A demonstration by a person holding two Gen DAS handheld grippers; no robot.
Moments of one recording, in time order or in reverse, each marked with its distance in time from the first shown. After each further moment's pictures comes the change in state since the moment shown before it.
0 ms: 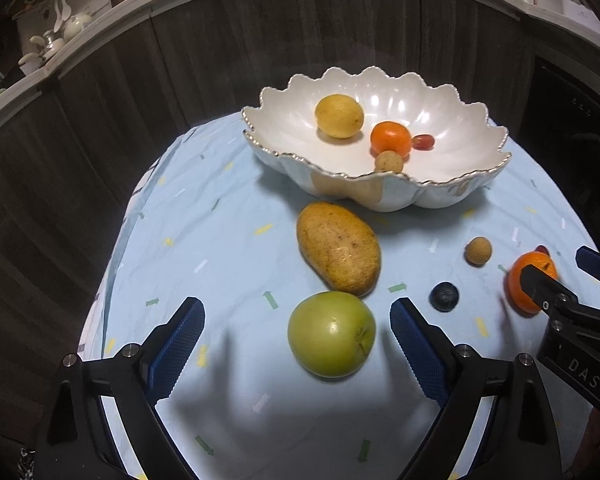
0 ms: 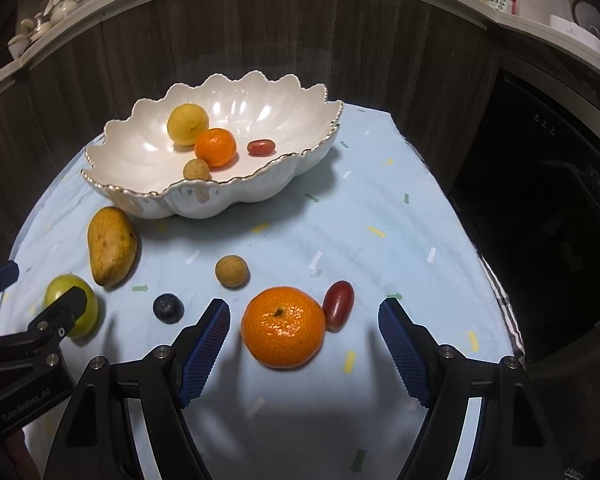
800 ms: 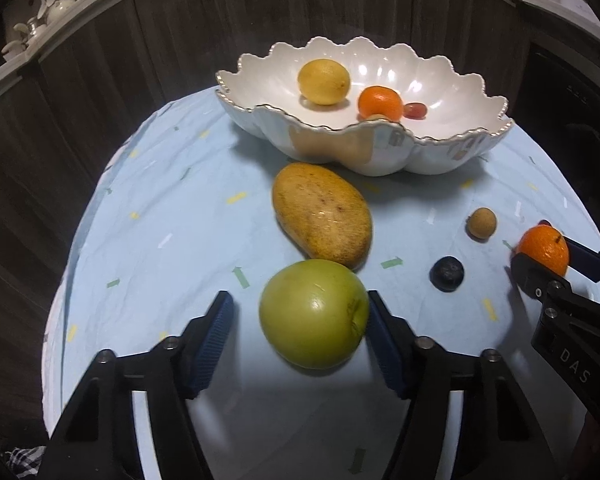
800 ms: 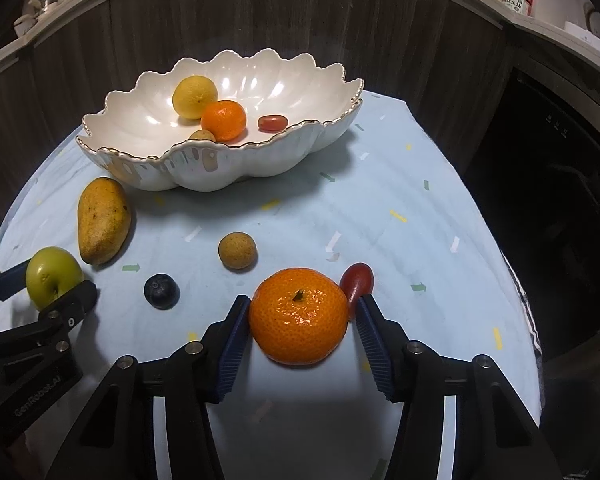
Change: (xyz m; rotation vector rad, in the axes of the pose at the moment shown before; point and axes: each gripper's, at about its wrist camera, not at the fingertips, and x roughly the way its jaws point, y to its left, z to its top) left arm 0.026 -0.007 -0.011 0.012 0.060 -0.071; right arm 0.020 0.010 -0.008 -0.037 0.031 0.000
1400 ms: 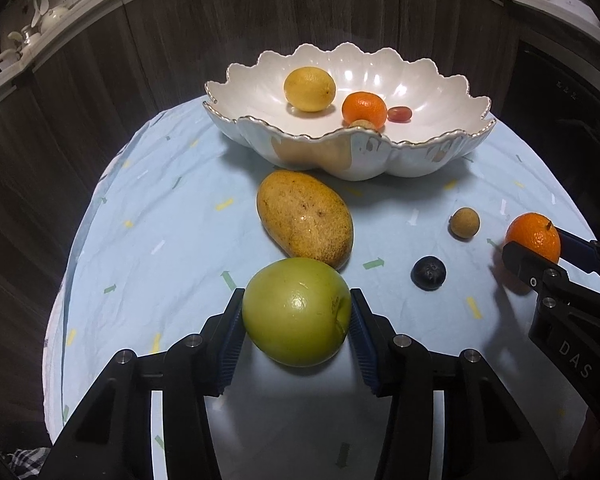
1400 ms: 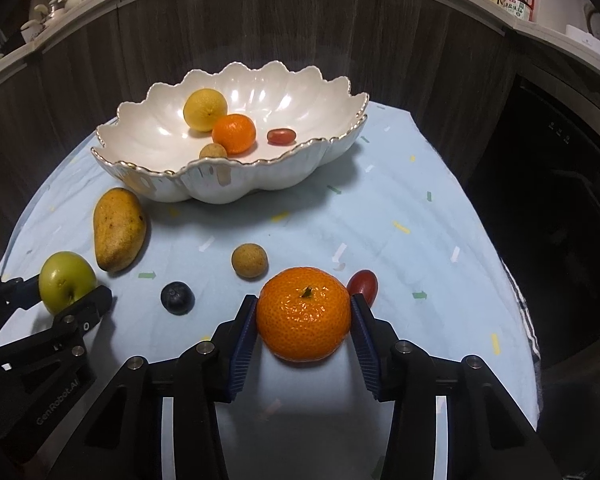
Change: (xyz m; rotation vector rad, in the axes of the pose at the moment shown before) left arm -0.009 -0.006 0.001 0.019 -0.020 -0.008; right arm -0.011 -0.001 0.005 0.000 -0.031 0.025
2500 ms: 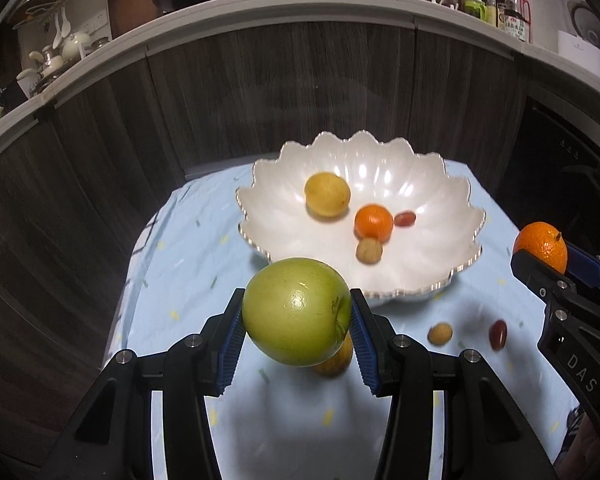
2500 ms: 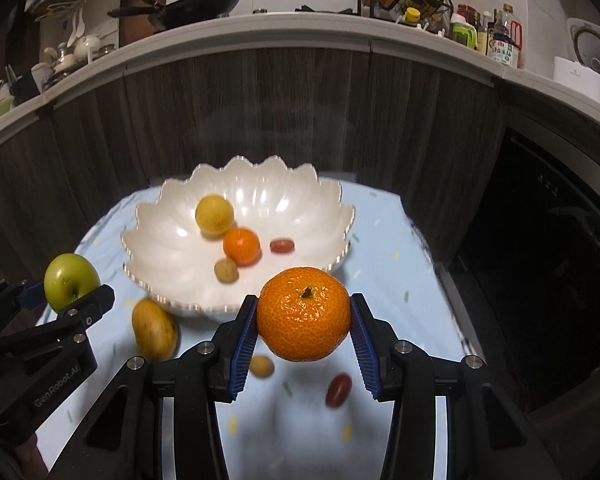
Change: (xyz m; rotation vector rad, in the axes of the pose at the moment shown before) left arm -0.055 0.014 0.079 -0.048 -0.128 0.028; right arm -0.055 -0.013 0.073 0.019 -0.180 0.032
